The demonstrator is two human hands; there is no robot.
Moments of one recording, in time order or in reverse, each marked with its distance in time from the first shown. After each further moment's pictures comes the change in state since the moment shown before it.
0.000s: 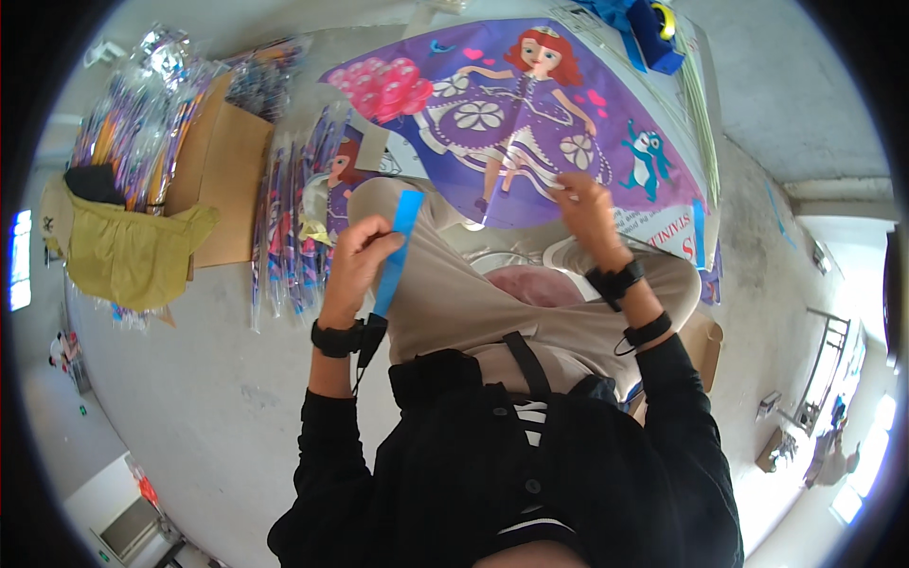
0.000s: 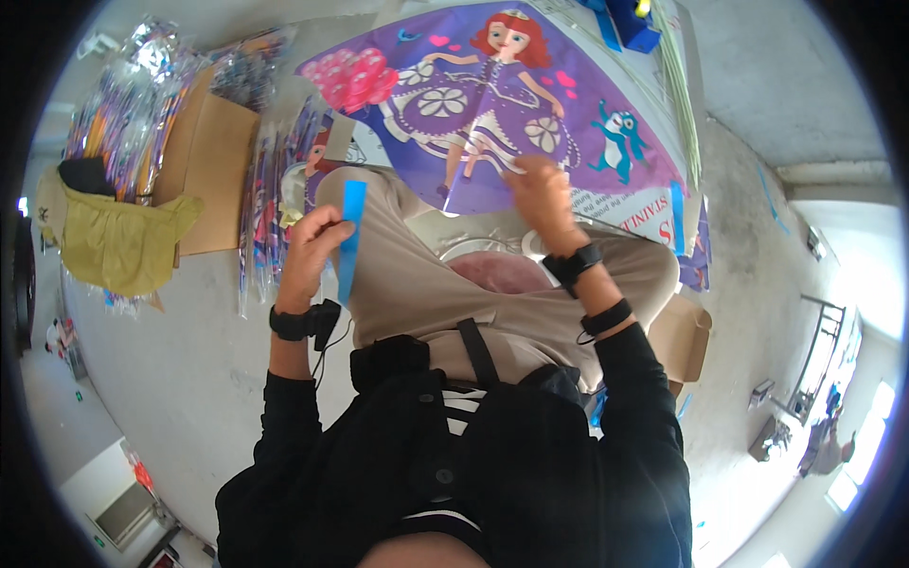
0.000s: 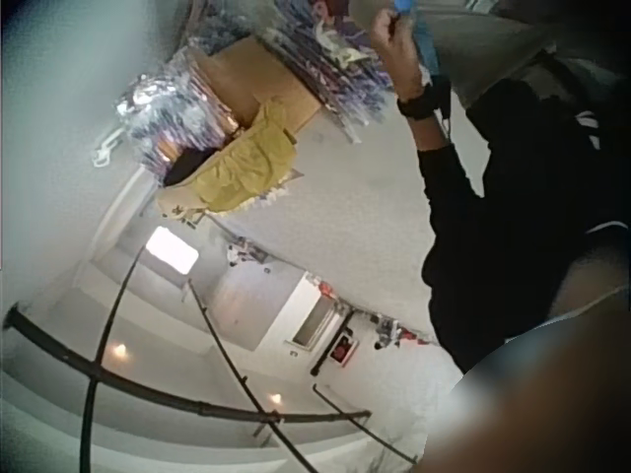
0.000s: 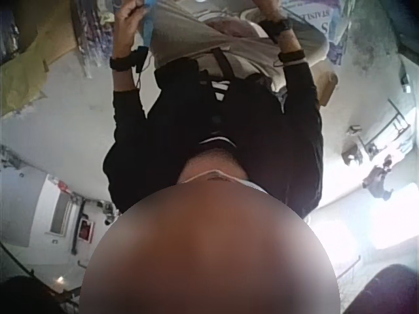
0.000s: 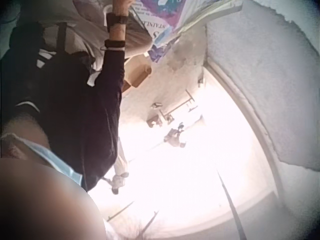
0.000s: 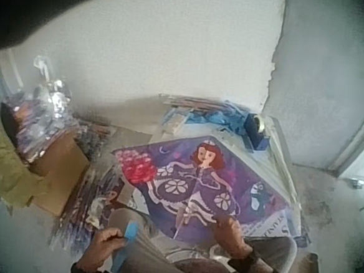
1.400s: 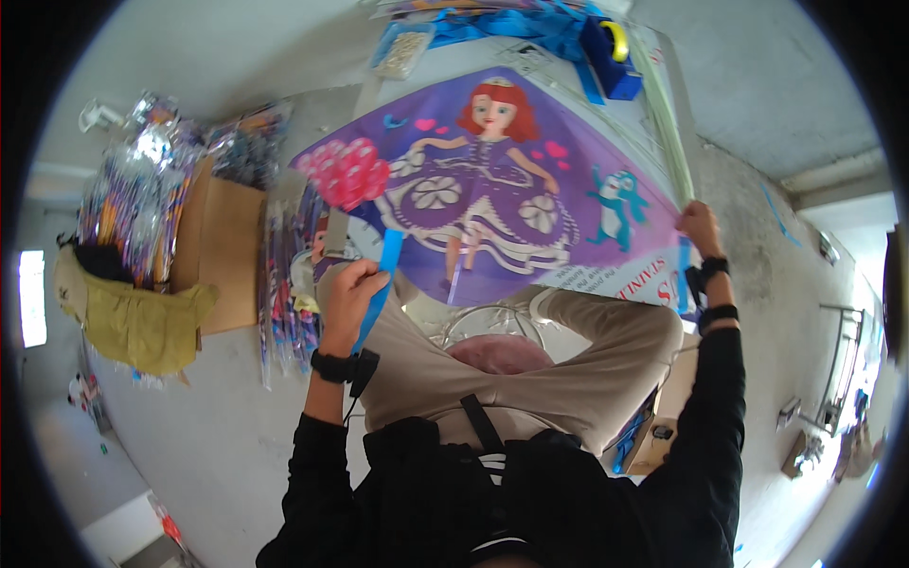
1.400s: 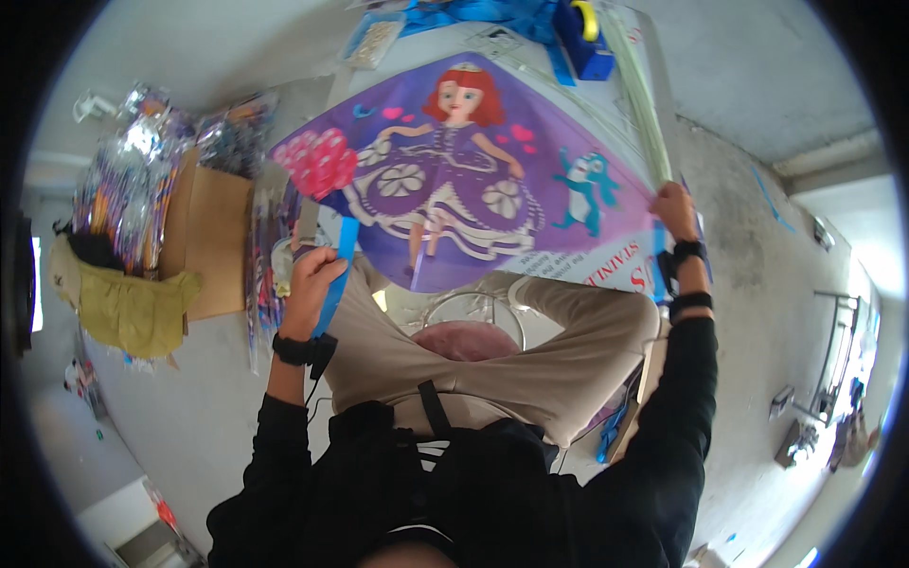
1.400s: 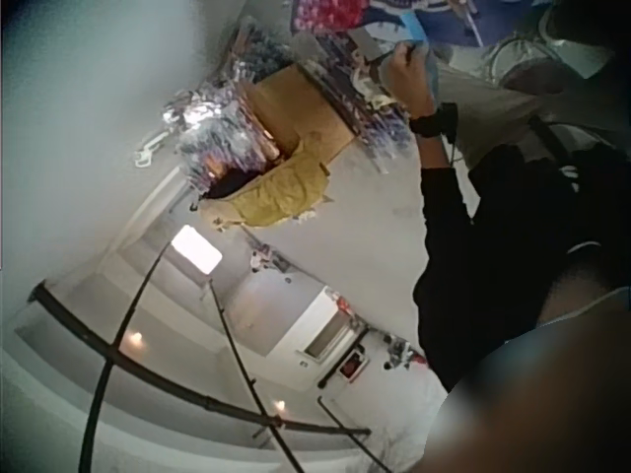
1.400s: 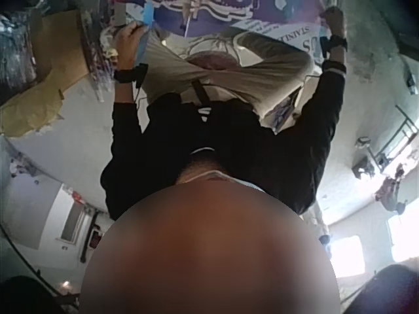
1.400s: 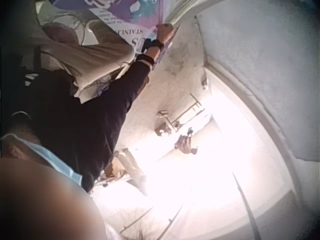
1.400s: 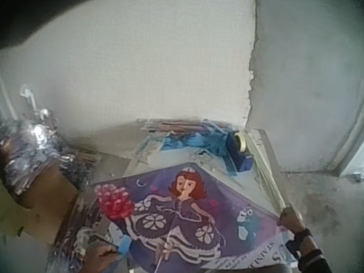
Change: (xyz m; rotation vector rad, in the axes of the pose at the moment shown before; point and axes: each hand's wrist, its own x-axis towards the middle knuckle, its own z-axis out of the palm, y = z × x) left_hand 0.089 0.004 0.044 0.032 0.040 -0.056; right_hand 0.093 0.267 -0.234 -0.389 0.053 0.427
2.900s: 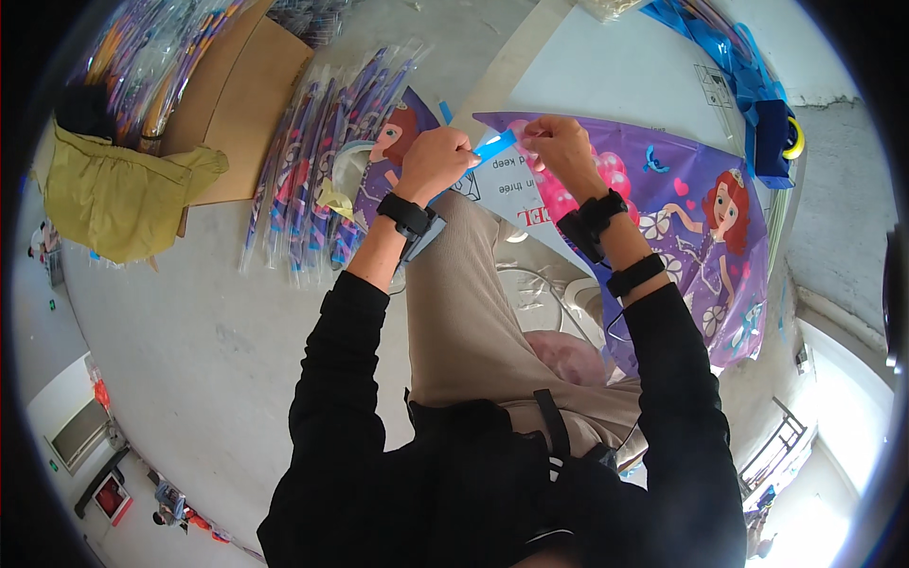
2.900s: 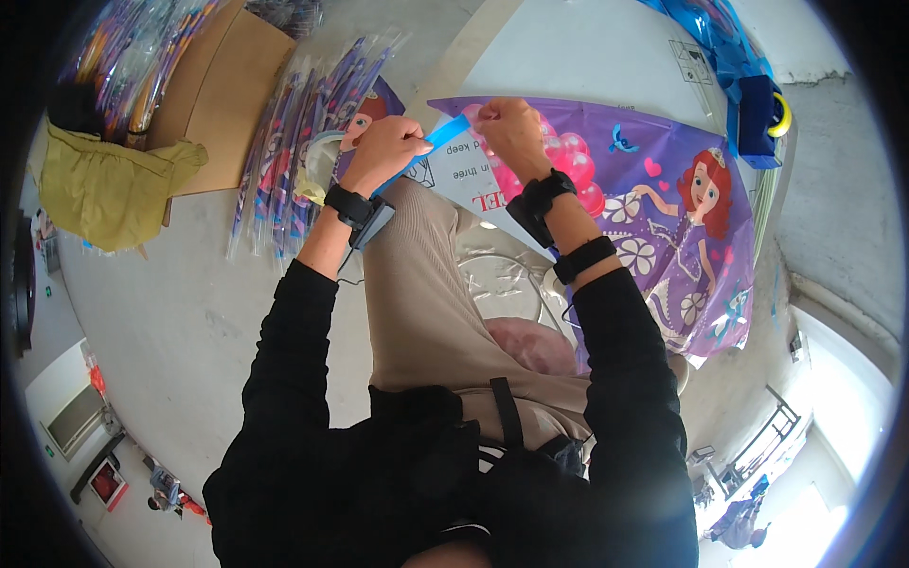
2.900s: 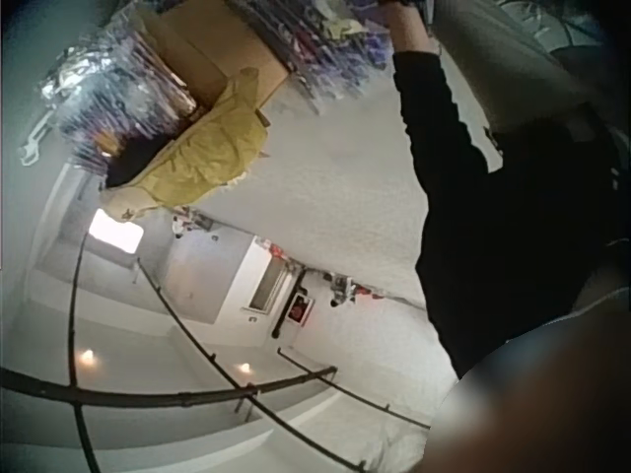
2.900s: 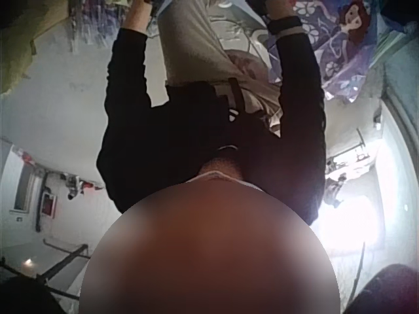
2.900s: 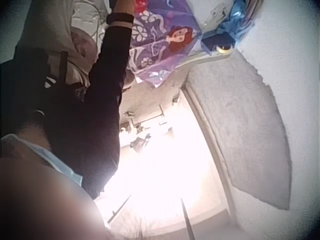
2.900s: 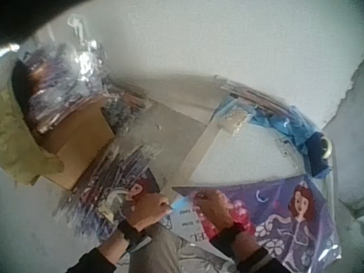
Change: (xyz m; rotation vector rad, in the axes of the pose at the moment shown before) left_hand 0.134 -0.094 -0.090 0.480 0.079 0.005; right_hand -0.107 -0.488 0.248 0.364 -0.601 -0.322
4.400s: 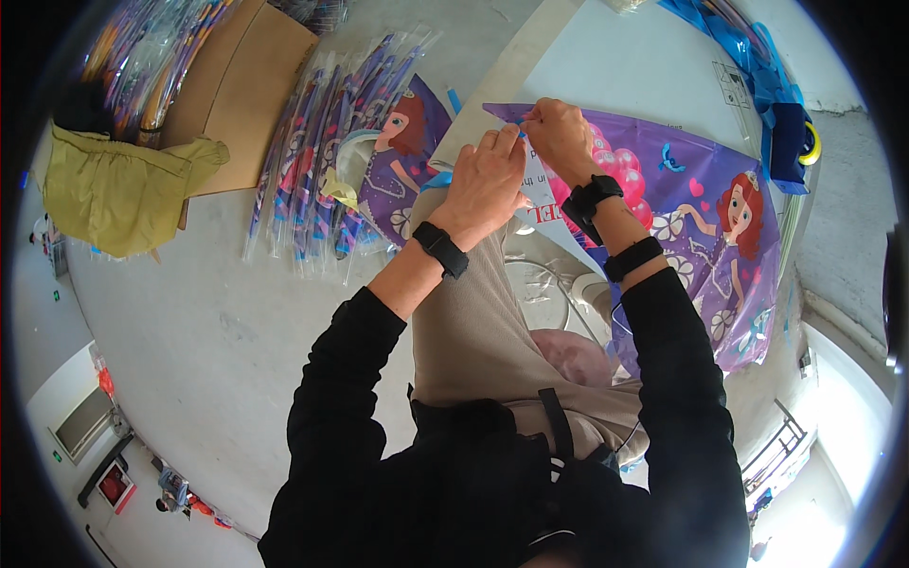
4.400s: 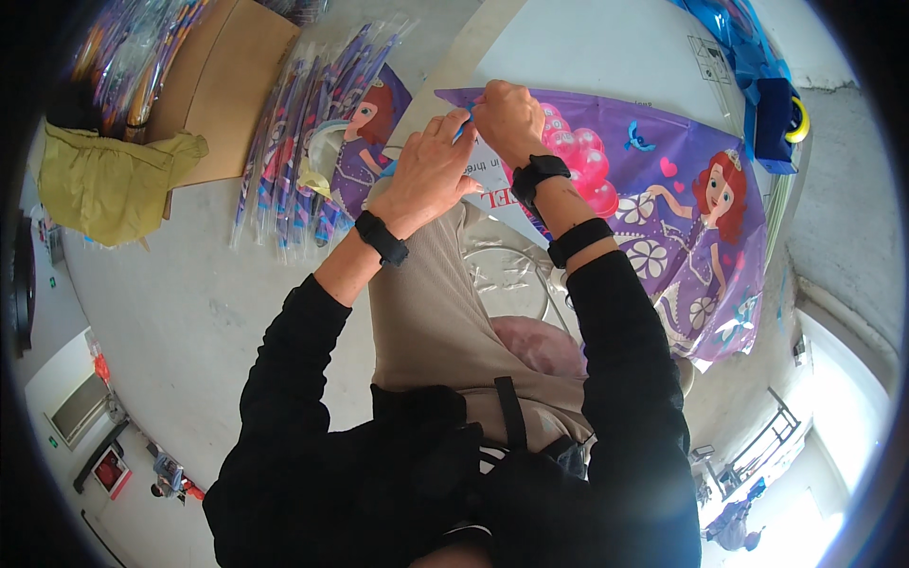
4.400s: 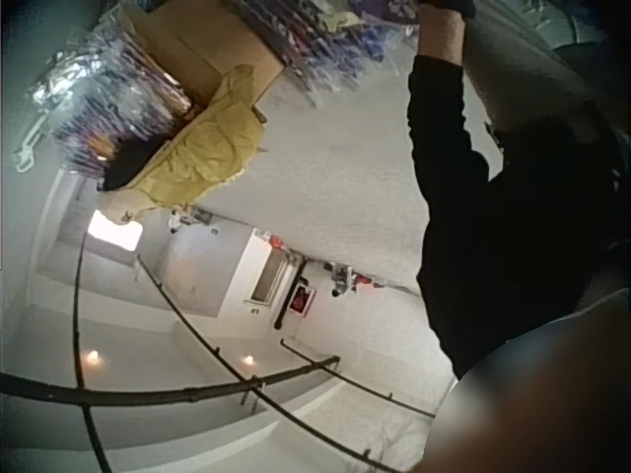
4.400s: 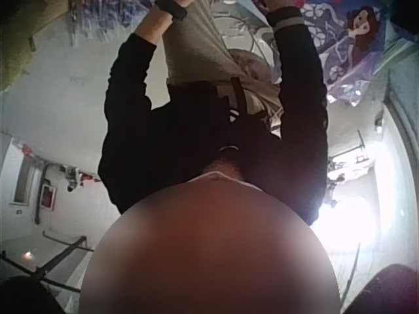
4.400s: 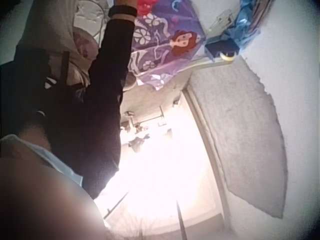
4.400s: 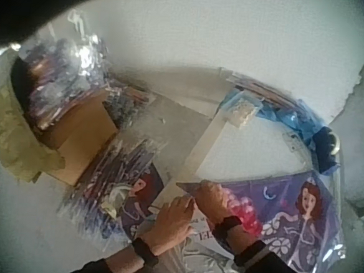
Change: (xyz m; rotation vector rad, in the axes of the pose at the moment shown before) left_hand -0.035 0.048 0.036 0.450 0.109 0.374; right_hand 0.024 -0.002 0.024 -0.443 0.117 -0.128
